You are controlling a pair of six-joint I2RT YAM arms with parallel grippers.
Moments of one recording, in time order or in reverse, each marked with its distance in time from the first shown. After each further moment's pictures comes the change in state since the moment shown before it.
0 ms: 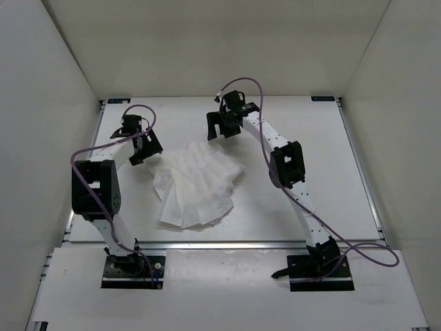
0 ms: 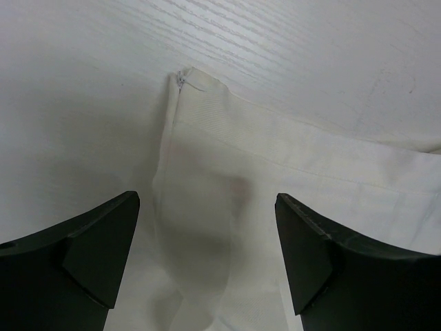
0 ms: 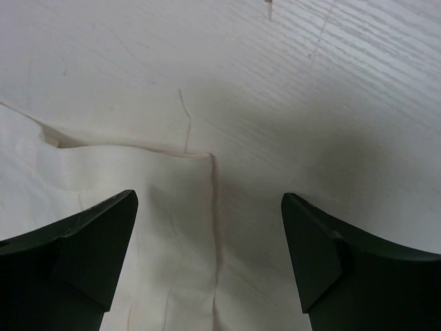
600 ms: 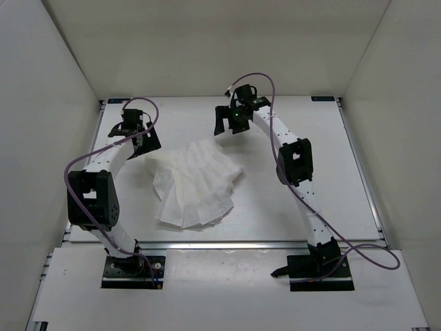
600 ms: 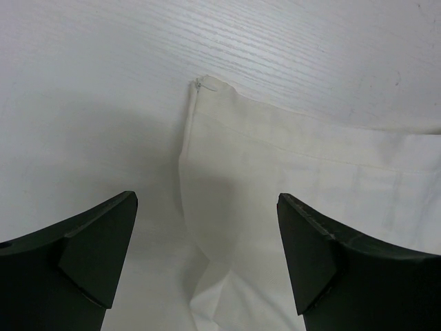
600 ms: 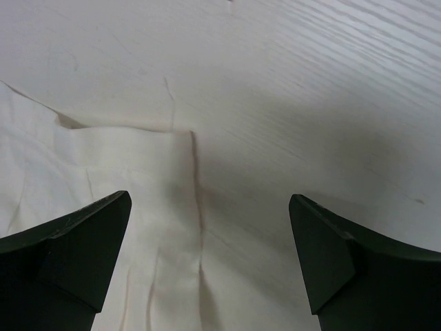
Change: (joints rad) left arm -0.040 -0.104 0.047 -0.103 -0.126 0.100; right arm -0.089 -0.073 -0.066 -0.027 -0.083 0.003
